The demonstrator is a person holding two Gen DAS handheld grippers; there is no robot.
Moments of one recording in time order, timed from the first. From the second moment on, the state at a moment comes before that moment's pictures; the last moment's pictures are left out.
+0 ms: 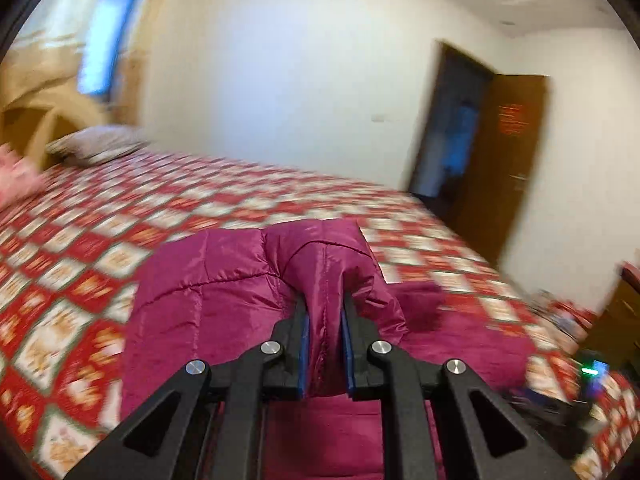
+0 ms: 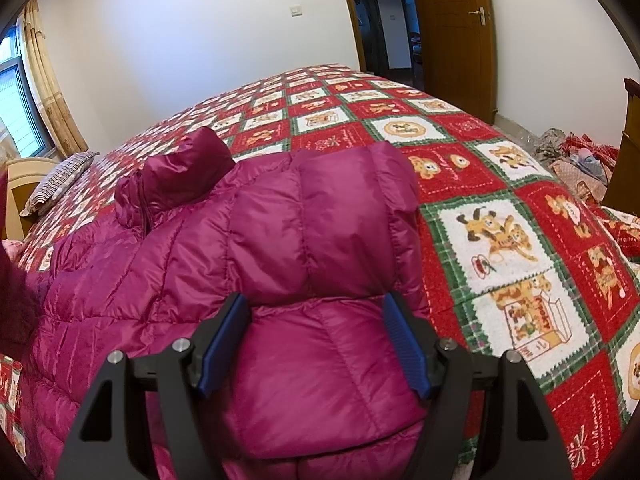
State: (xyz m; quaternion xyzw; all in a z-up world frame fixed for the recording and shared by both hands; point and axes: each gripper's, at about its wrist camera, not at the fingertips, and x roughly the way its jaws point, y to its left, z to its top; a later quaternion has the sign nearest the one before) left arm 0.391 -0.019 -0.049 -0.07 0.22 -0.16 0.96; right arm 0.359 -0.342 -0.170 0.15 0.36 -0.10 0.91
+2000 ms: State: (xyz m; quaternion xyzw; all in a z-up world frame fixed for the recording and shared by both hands) left arm 0.424 0.031 -0.160 -0.04 0.41 -0.05 0.91; right arm 0.353 -0.249 -0.168 0.01 0.44 -0.02 0.90
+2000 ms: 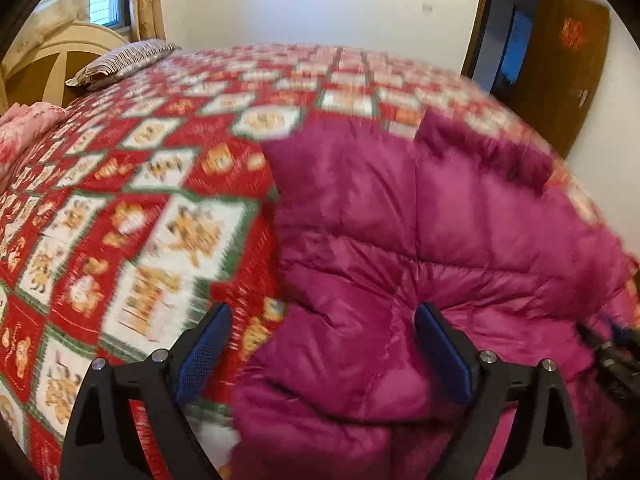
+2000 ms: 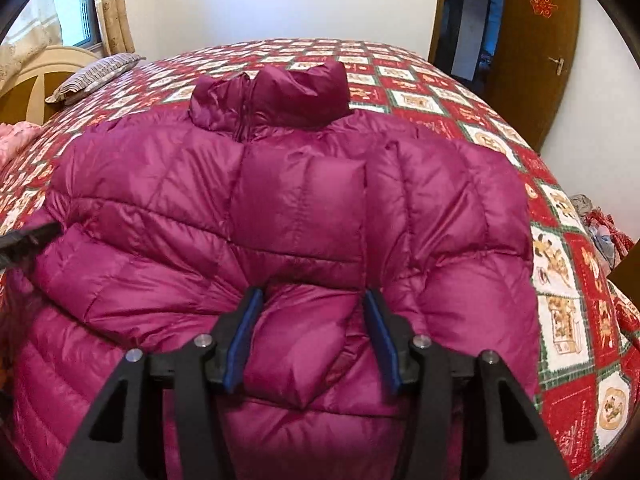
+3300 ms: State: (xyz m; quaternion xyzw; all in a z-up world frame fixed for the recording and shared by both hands) left arm 0.486 -0.026 -0.135 -0.08 0.40 -0.02 0.91; right arm 0.457 -0.291 -0.107 0.18 0.41 -0.03 0.89
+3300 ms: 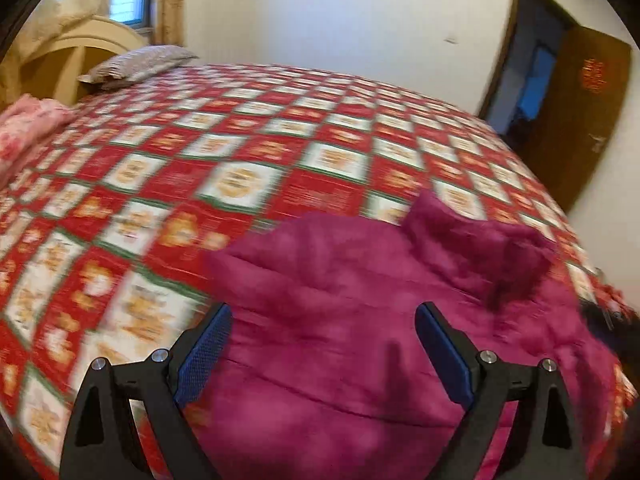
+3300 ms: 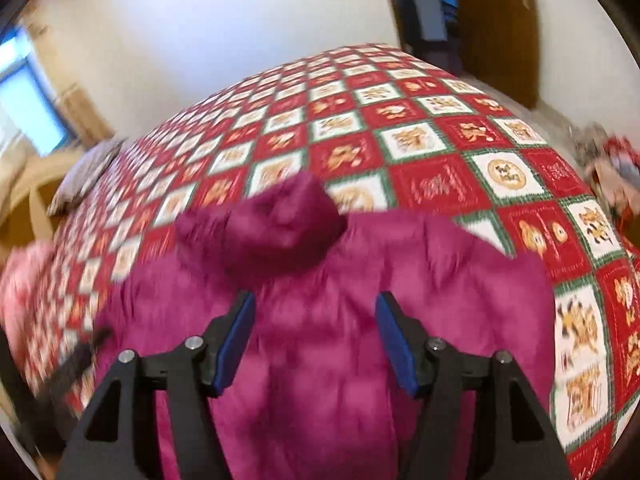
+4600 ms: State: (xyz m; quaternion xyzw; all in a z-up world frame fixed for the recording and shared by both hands) left arm 0.479 -0.058 -0.146 -0.10 0.36 -0.09 0.93; right arm 0.450 -0.297 -0.174 0.10 0.40 -0.06 0.91
